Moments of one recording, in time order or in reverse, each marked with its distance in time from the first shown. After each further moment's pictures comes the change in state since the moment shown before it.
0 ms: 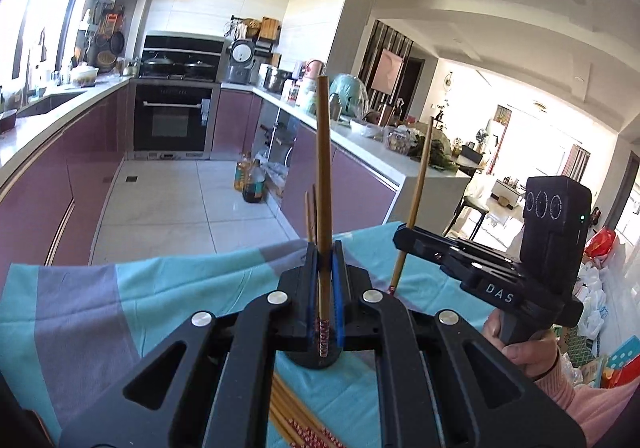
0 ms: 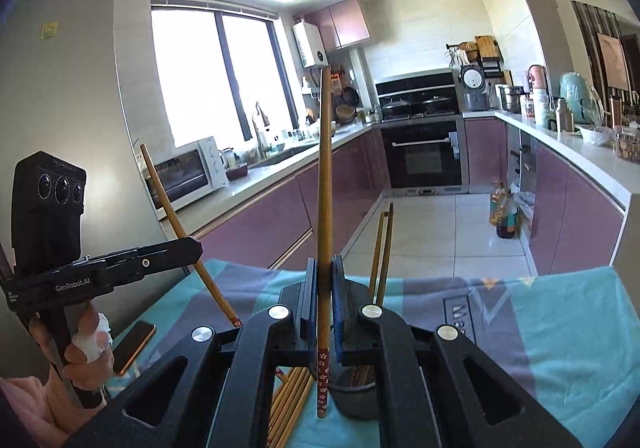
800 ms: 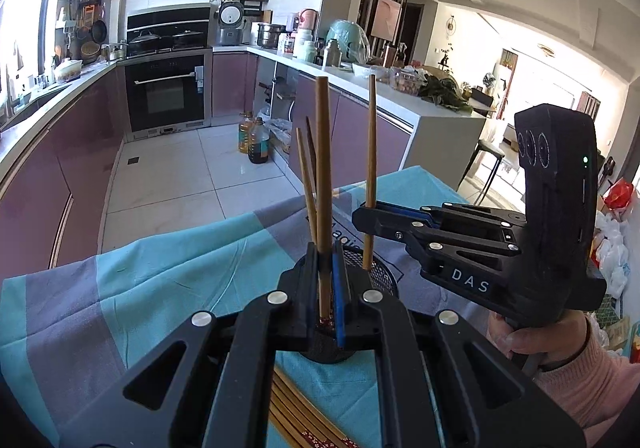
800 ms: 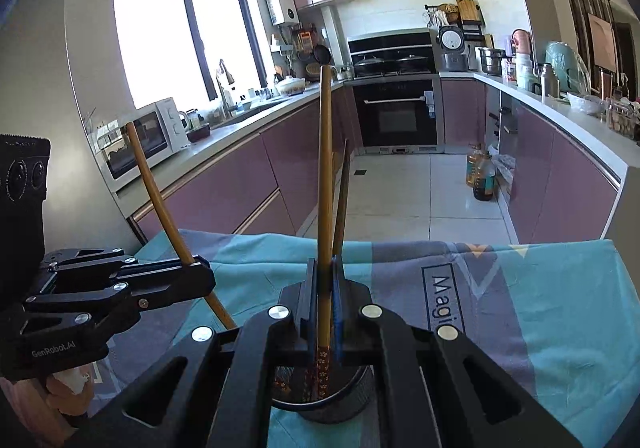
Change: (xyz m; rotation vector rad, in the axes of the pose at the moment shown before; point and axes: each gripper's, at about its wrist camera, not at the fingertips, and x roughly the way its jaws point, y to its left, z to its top) left arm 0.086 -0.032 -0.018 0.099 0.203 0.038; right arm 0.067 -0.020 -0.030 0.026 0.205 -0.105
